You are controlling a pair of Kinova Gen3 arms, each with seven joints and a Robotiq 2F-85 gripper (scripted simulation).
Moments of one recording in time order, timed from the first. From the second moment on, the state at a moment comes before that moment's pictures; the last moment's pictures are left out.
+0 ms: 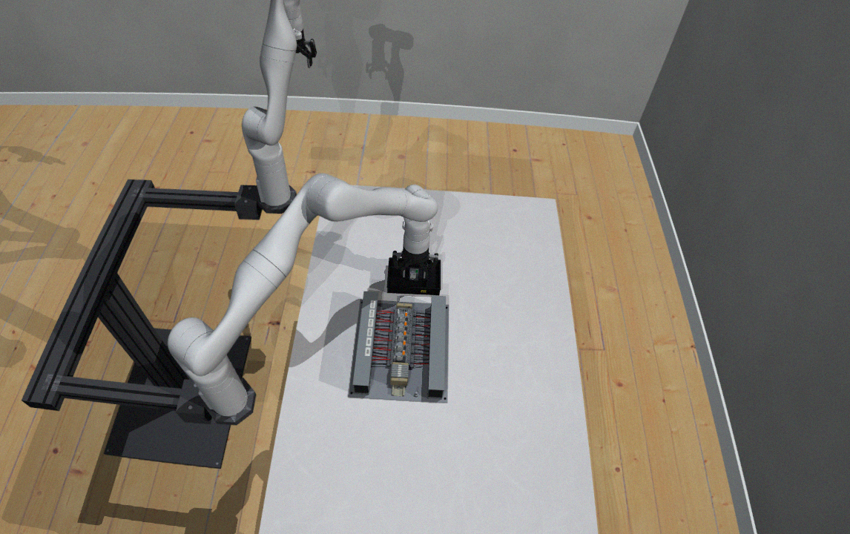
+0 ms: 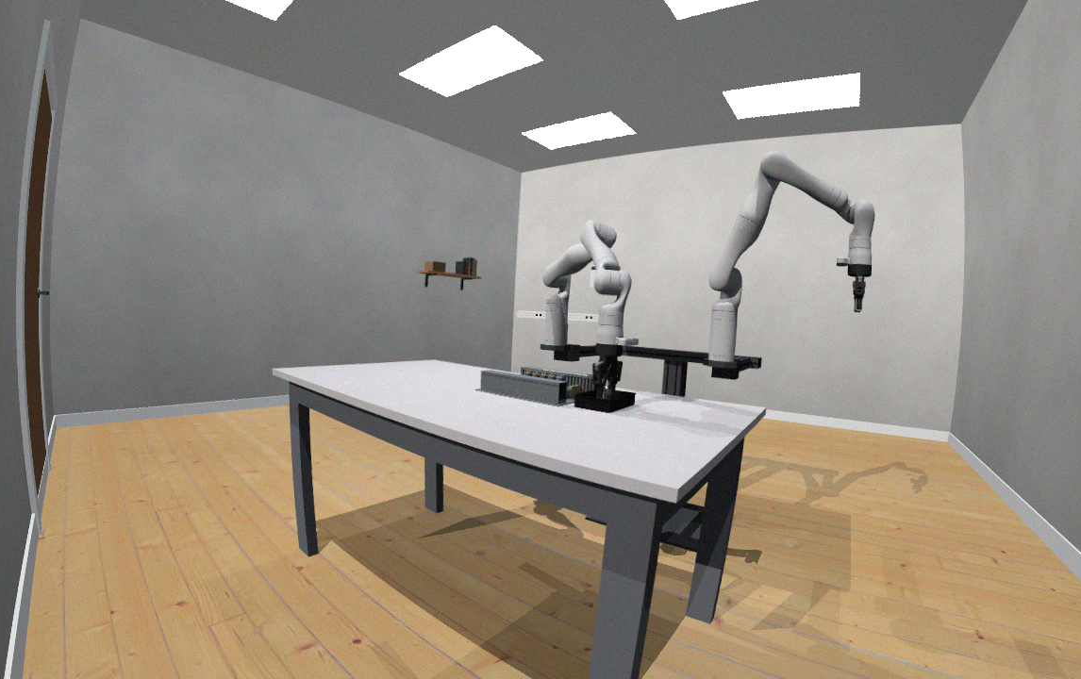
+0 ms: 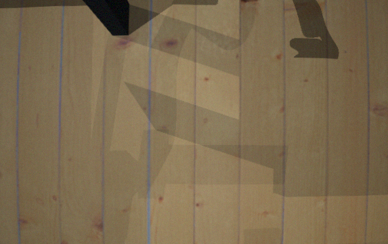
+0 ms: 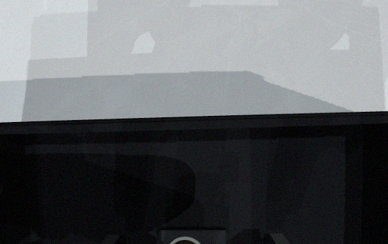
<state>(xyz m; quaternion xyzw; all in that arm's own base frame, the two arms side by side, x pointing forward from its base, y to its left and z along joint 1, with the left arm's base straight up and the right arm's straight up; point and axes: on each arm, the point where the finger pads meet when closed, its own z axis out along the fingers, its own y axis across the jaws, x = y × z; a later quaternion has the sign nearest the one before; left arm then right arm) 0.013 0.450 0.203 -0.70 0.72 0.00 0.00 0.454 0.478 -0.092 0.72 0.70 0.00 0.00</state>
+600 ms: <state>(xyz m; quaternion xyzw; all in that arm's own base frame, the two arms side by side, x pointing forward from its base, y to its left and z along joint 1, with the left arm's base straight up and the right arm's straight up) 0.013 0.450 0.203 -0.70 0.72 0.00 0.00 0.454 0.478 -0.092 0.72 0.70 0.00 0.00</state>
